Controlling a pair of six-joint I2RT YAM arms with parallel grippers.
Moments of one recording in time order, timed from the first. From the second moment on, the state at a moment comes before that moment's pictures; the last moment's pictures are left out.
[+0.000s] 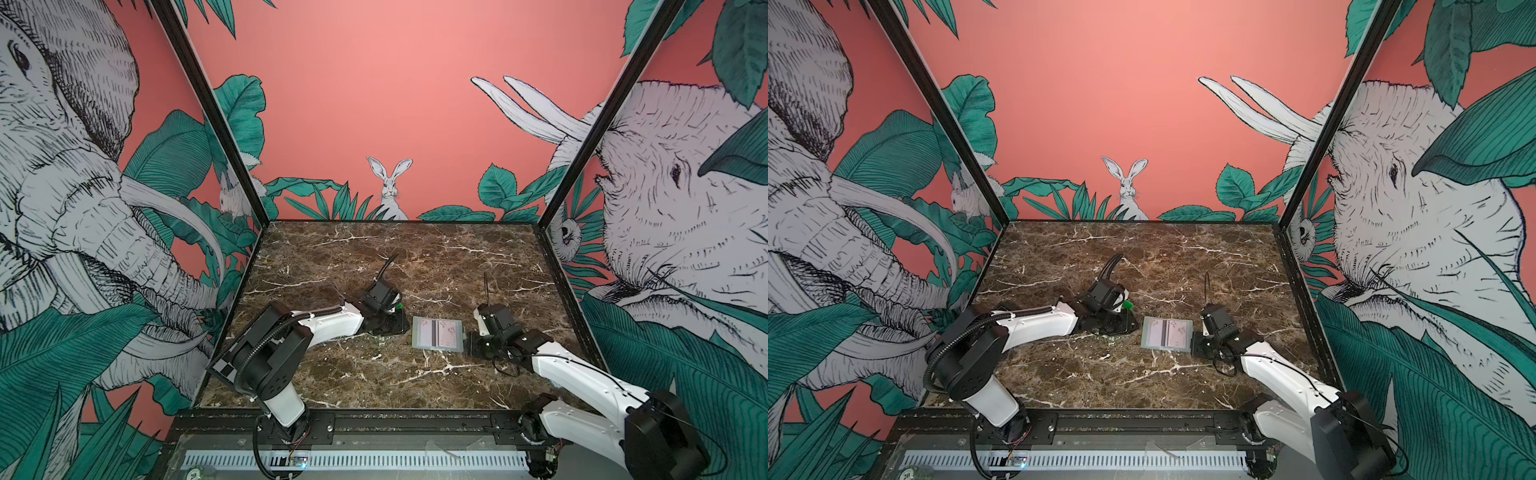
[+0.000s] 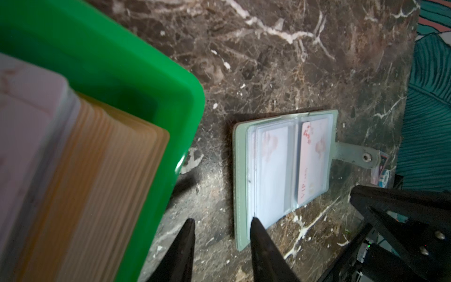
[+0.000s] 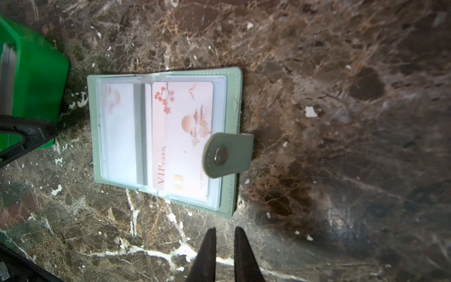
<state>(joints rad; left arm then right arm) -0.76 1.65 0.87 -0.21 0.31 -0.71 0.51 1.07 0.49 -0.48 -0.15 0.58</state>
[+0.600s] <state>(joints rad) -0.77 1.67 0.75 0.03 0.44 -0.84 0.51 1.15 0.50 -0.48 -0.15 0.59</state>
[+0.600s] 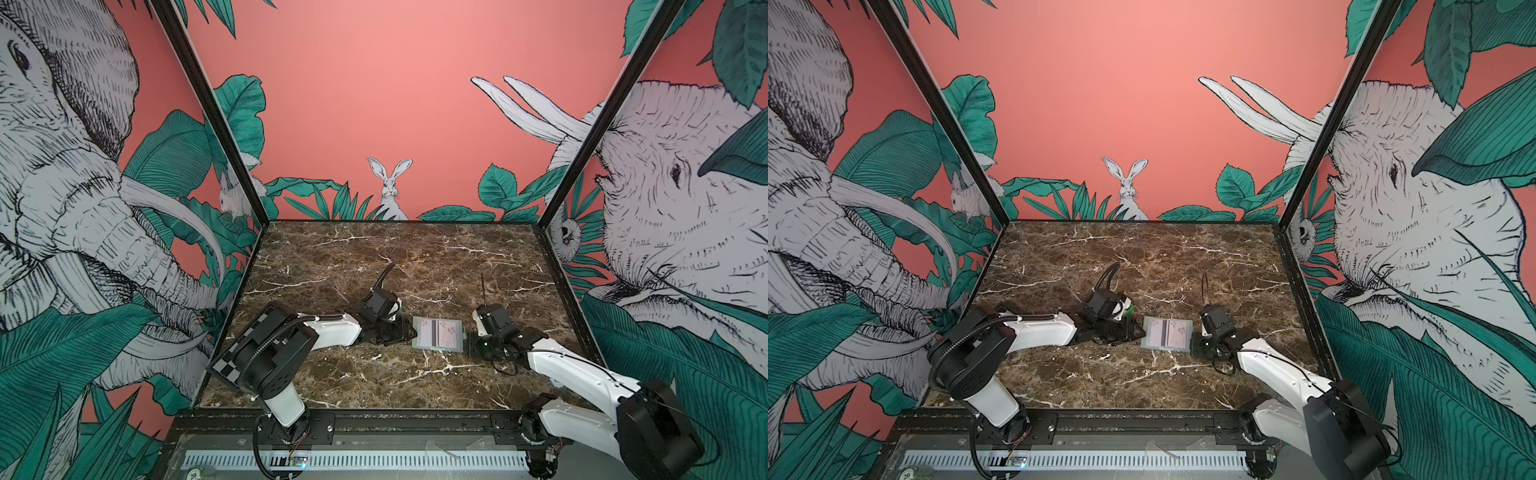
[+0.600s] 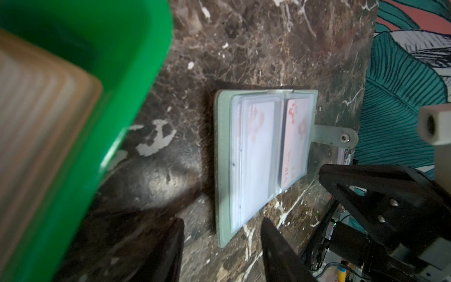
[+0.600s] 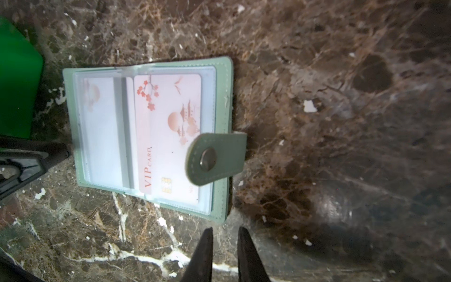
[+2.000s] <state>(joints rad) -0.86 1.74 0.94 -0.22 0.30 -0.73 0.69 1.47 0.91 -0.65 0.06 0.51</state>
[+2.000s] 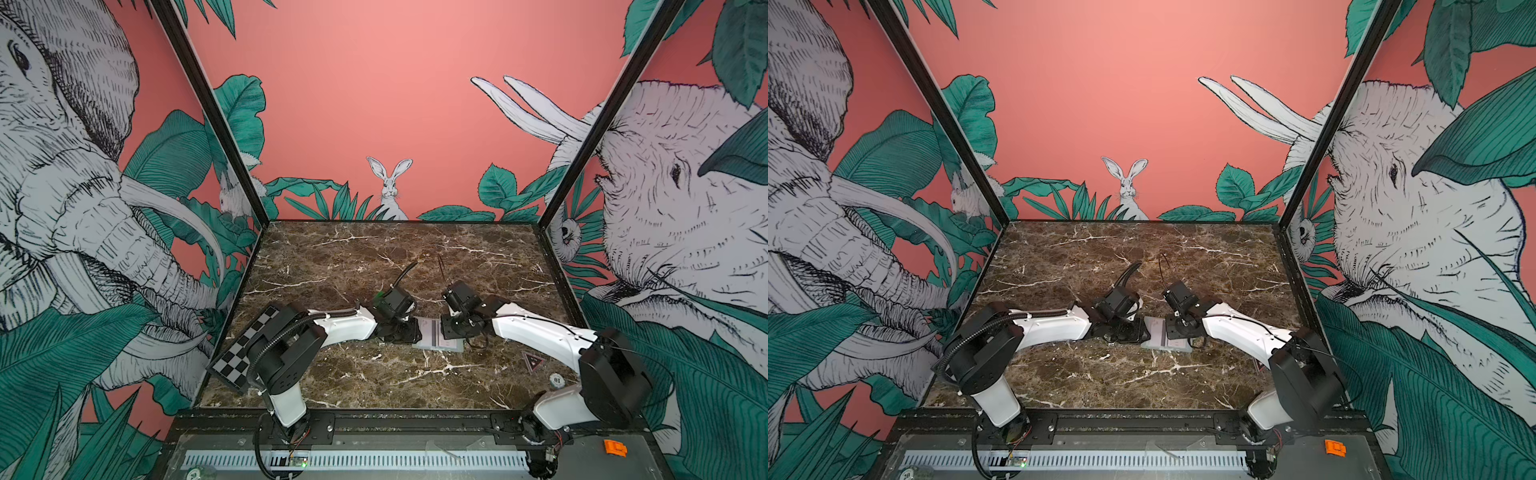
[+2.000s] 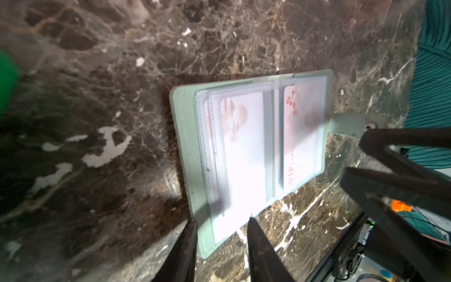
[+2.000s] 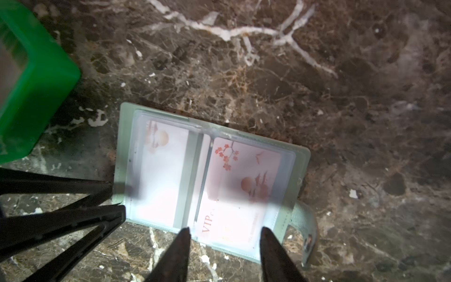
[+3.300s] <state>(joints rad) -0.86 1.79 0.95 -0.16 0.29 -0.78 0.70 1.65 0.94 -0.69 0.16 0.46</state>
